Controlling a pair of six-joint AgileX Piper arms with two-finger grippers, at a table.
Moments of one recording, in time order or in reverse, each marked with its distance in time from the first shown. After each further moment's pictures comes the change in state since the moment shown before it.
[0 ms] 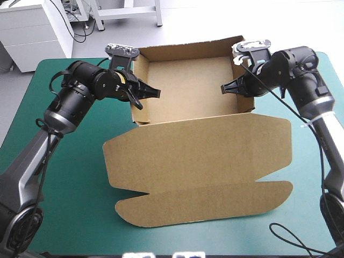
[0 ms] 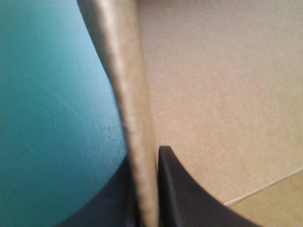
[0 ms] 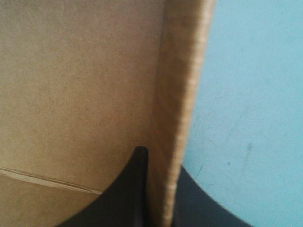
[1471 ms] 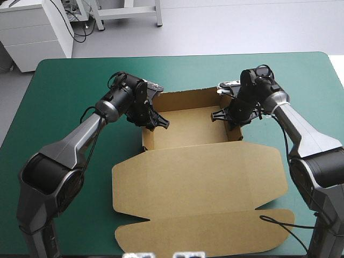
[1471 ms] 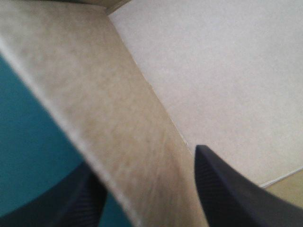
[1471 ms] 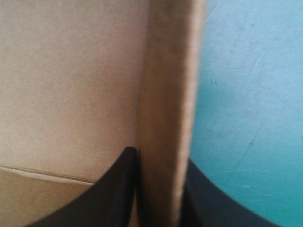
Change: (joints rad) left arm 0.003 0.320 -0.004 0.008 0.156 0.122; right arm 0.001 0.277 0.101 0.044 0.047 0.028
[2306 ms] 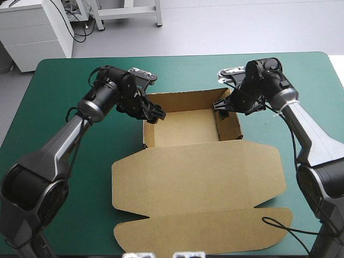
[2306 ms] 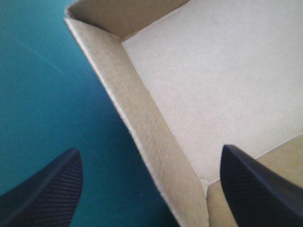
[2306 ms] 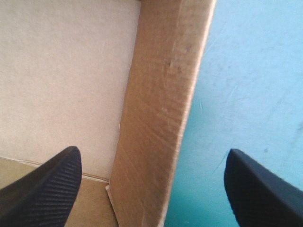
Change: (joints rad) left arm 0.016 -0.137 -0.004 -0.033 -0.018 0.027; right arm 0.002 -0.078 -0.075 -0.015 0.002 -0.054
